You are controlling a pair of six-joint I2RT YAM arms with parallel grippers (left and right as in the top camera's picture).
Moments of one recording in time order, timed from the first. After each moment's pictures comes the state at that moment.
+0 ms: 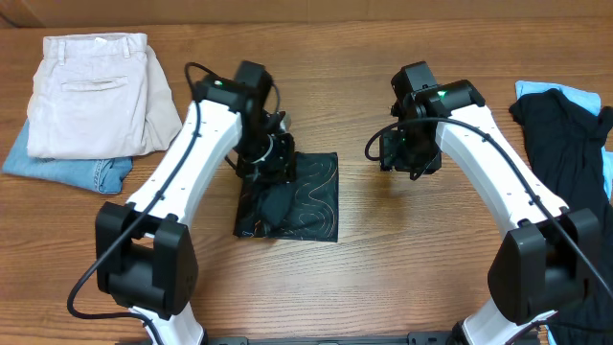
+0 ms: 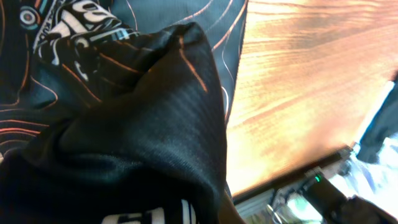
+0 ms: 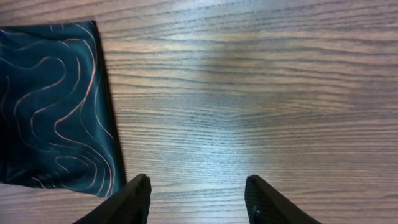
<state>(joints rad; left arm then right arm) -0.33 1.88 1.59 -1.28 0.44 -0.31 0.29 1.81 1.50 -1.19 -0.10 0.33</state>
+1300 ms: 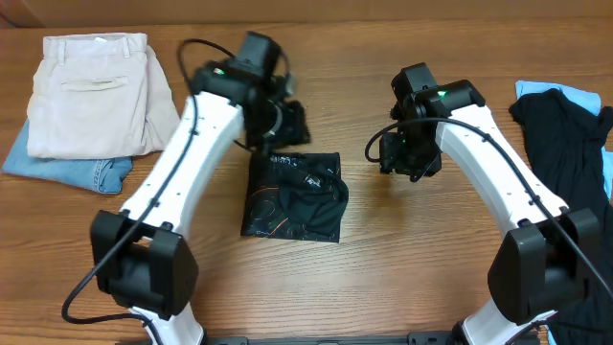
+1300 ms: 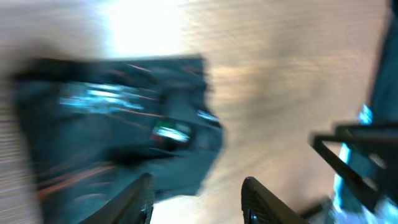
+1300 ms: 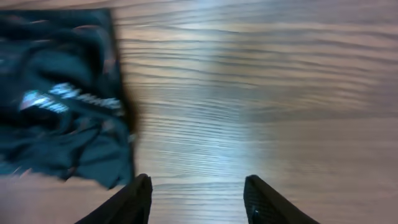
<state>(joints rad) -0.31 1.88 1.73 -1.15 0.37 -0.39 0.29 1.81 1.50 -1.20 -0.15 0.30</state>
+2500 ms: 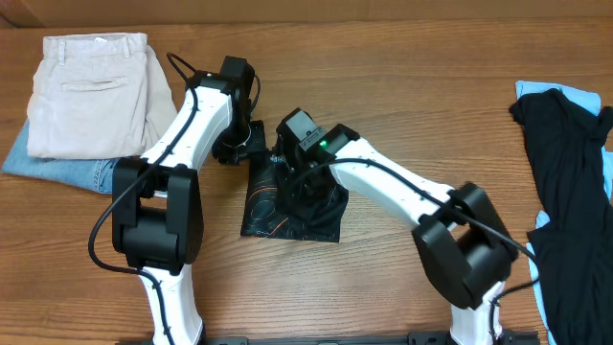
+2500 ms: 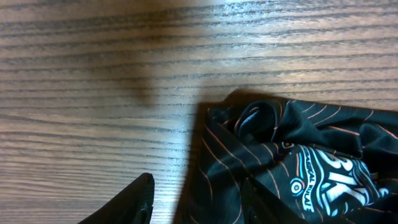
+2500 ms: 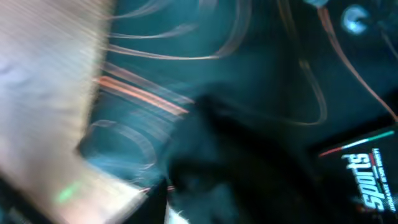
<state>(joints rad) -0.21 2.11 1.64 -1.10 0.08 -0.33 0.71 2.04 1.50 -0.82 -0.34 0.33</state>
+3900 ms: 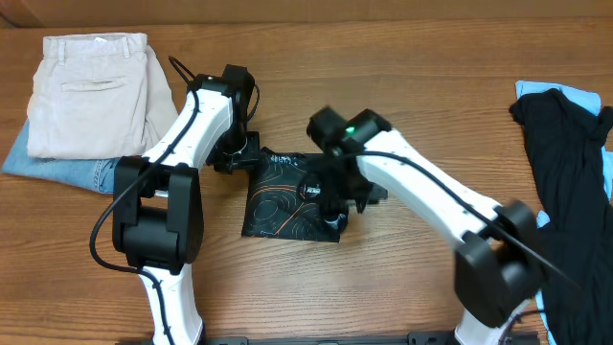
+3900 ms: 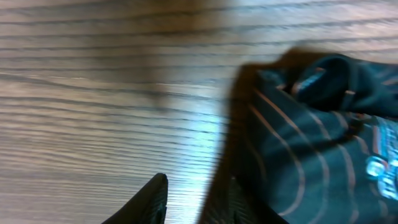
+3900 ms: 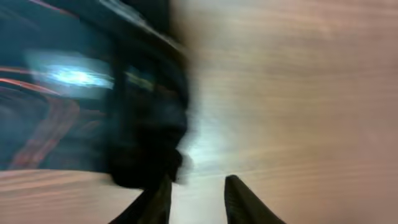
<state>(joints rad) -0.21 2.11 1.62 -1.17 0.03 -0.30 0.64 1.87 1.53 -1.21 0.02 0.58</state>
